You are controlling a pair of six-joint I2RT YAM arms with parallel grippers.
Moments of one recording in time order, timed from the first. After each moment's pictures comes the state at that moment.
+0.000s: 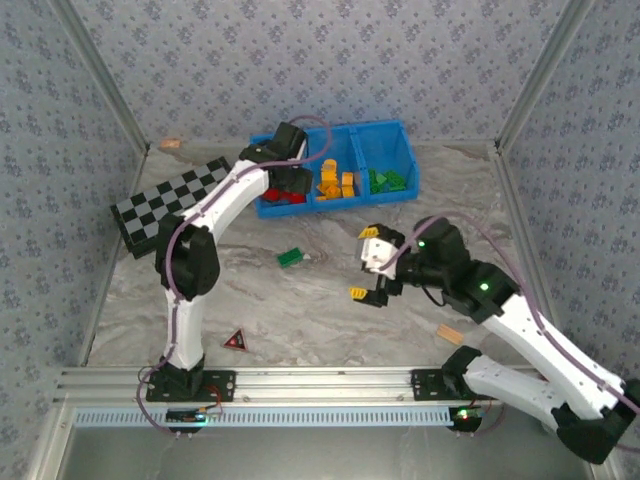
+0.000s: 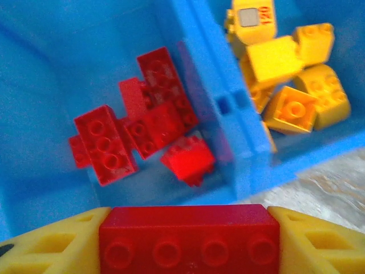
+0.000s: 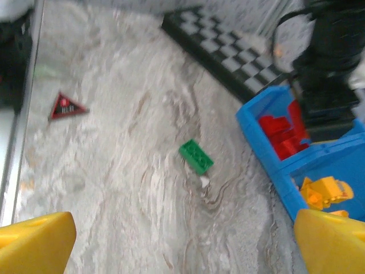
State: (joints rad) left arm -0.51 2.08 1.95 -0.85 -0.15 -0.24; right arm 0.73 0.89 0.96 -0.61 -0.35 -0.63
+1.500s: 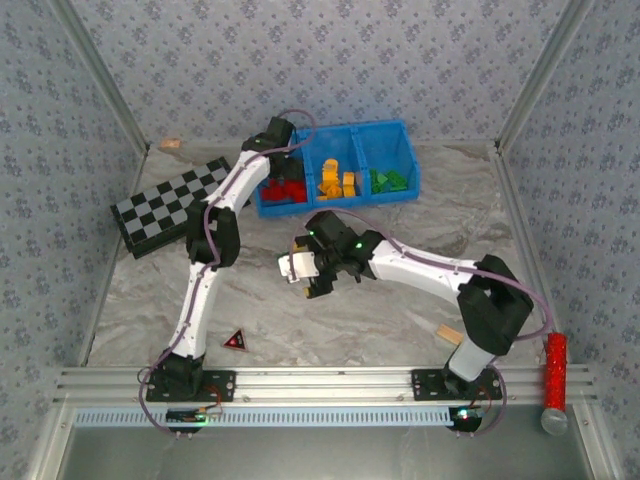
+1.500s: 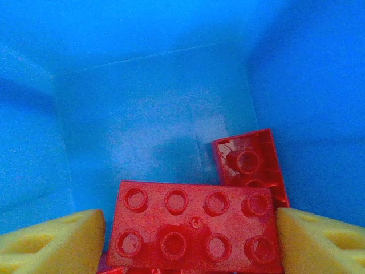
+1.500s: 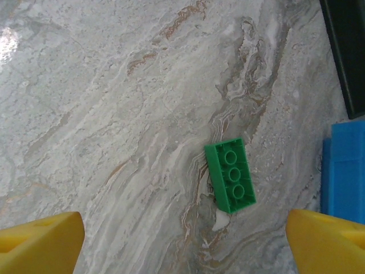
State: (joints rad) left arm -0.38 2.54 2.43 -0.89 -0.12 -0.28; right arm 0.88 1.66 1.17 -0.40 -0.21 -1.01
